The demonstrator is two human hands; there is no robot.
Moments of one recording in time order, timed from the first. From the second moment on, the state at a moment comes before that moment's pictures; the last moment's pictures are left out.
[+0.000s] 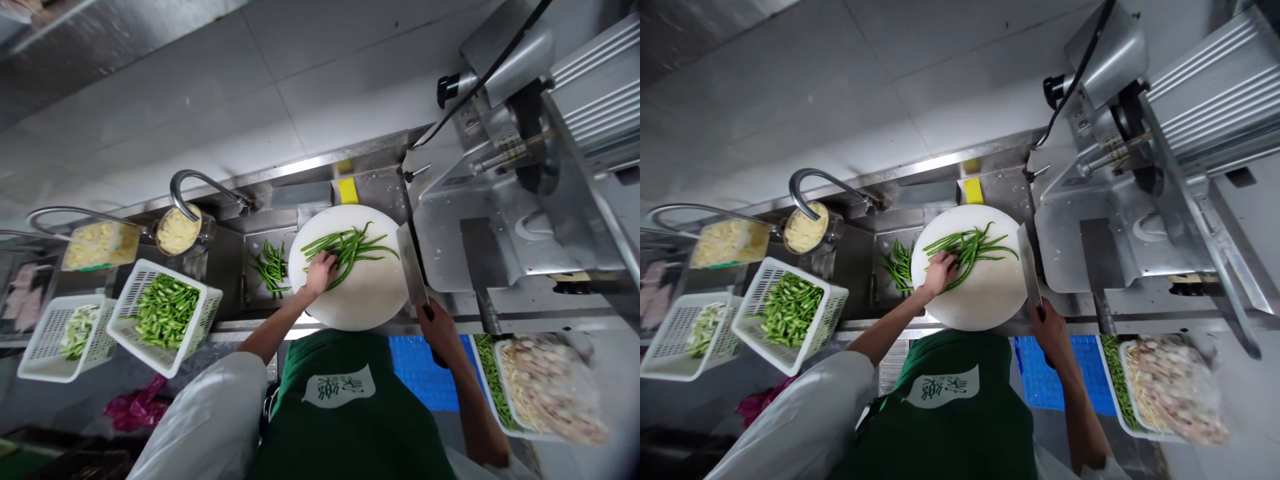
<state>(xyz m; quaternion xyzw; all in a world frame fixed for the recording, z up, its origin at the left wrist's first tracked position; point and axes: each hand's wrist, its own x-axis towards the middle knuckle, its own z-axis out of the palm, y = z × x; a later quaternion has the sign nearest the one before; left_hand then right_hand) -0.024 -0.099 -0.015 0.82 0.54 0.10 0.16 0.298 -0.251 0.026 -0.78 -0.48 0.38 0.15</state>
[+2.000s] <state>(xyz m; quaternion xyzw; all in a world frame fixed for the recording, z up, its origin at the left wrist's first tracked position) -0.087 -0.042 0.071 0.79 0.52 0.20 0.25 0.302 -0.248 0.023 -0.78 -0.45 0.40 0.17</state>
